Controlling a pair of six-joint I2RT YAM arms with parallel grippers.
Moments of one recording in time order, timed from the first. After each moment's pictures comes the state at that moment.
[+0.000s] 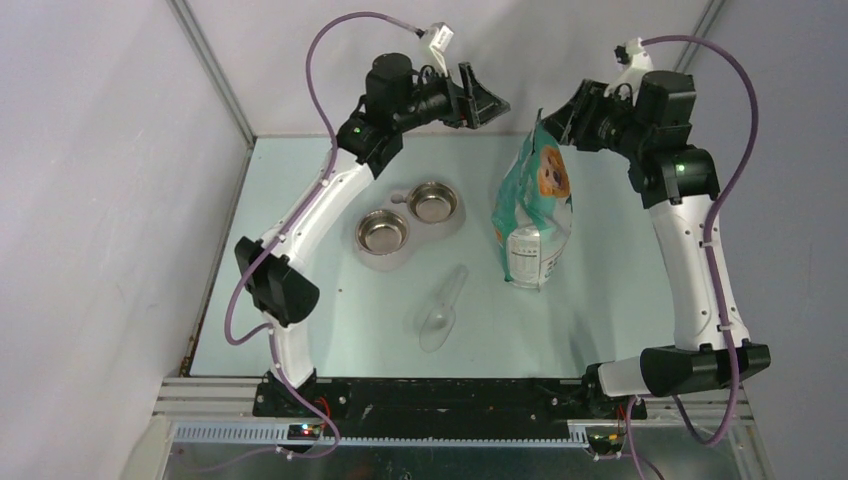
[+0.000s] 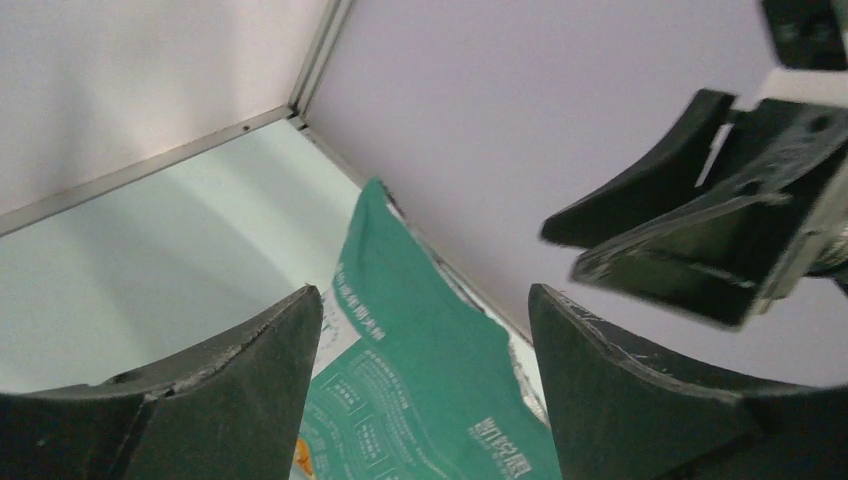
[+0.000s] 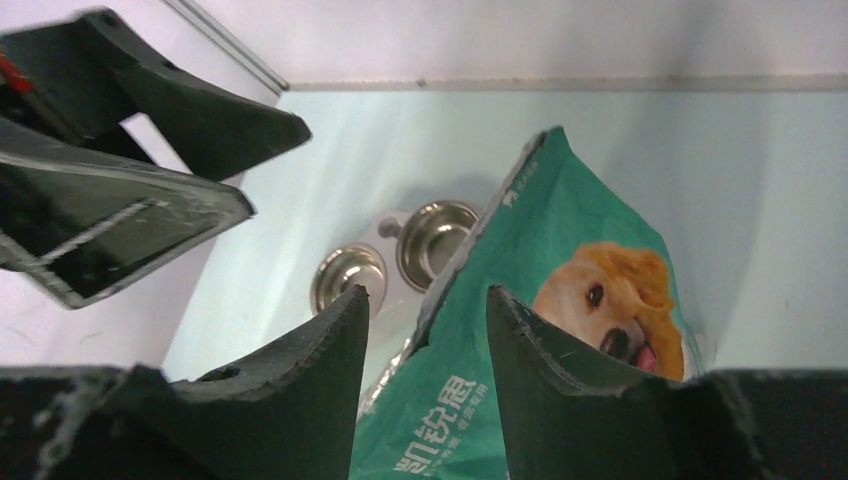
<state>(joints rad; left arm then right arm) -0.58 1.90 2.10 -0.23 0.45 -0.52 0.11 1.39 1.79 -0.66 -0.39 0.39</state>
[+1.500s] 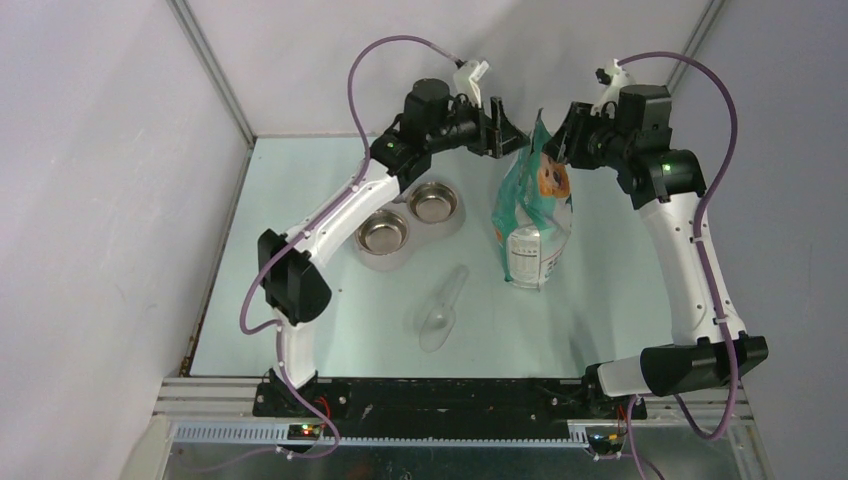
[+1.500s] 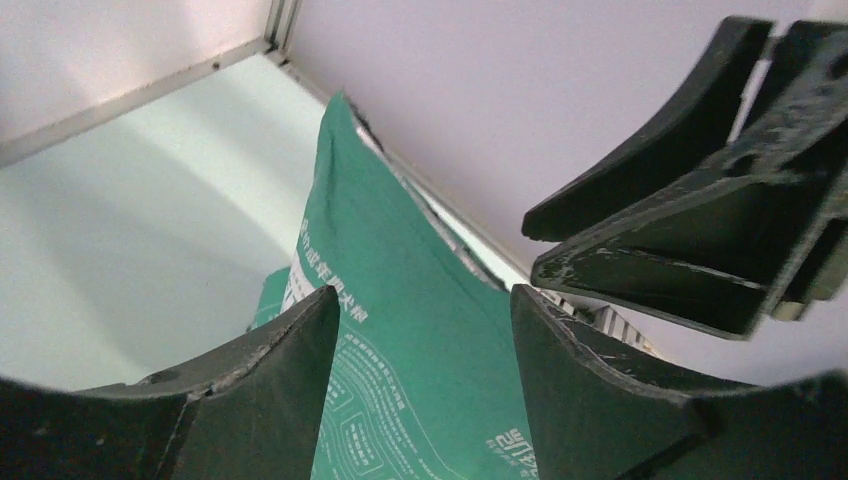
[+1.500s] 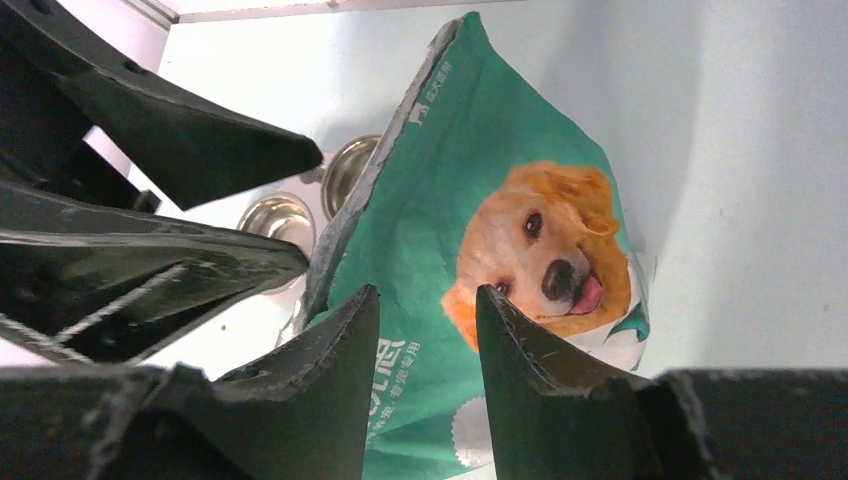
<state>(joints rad) -0.68 1.96 2.02 -0.21 0.41 -0.44 0.15 1.40 1.71 -0.79 -0.24 0.31</state>
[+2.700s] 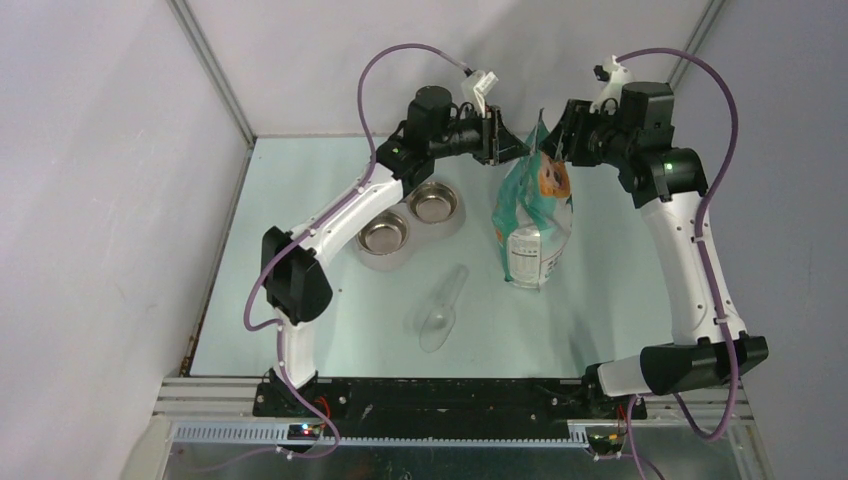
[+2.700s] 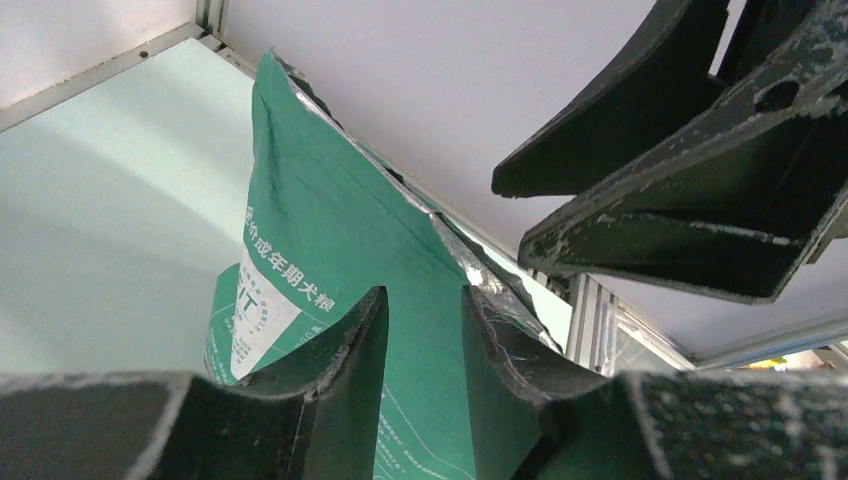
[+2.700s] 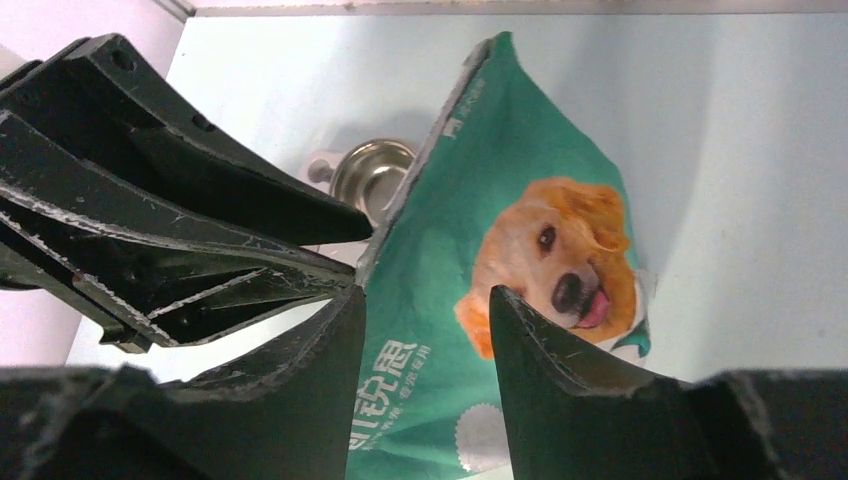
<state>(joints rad) -0.69 1.96 1.96 -0.10 0.56 -0.44 0.15 1.40 1.73 -0.78 -0.27 0.27</state>
